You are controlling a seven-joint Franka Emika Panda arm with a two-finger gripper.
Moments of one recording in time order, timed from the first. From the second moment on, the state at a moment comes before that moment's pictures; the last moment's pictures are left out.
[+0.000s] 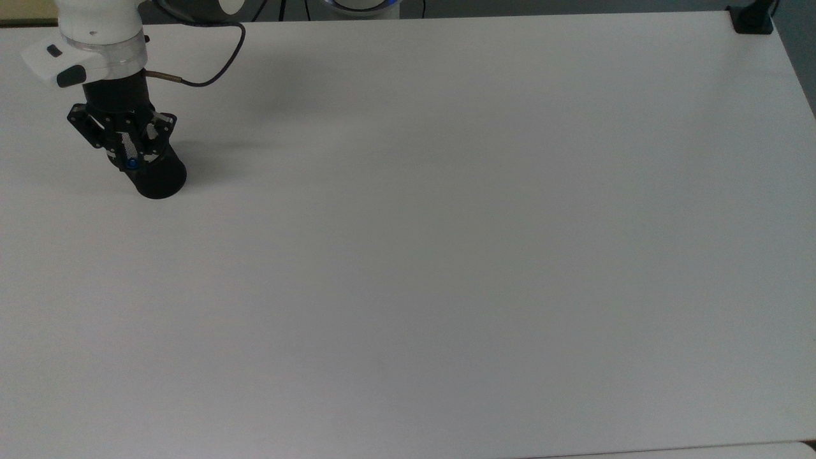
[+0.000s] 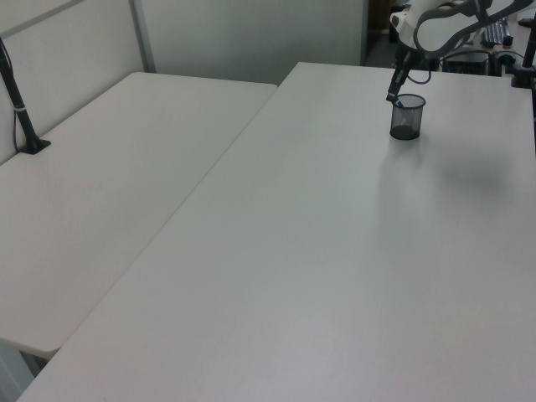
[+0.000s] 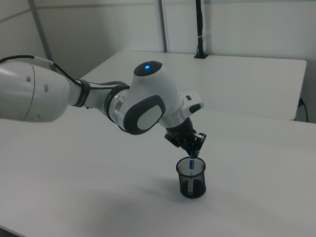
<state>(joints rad) -0.32 0.23 -0.08 -1.94 -0.01 2.51 -0.42</state>
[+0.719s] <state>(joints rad) -0.32 0.11 -0.08 -1.89 0.02 2.39 -0.42</state>
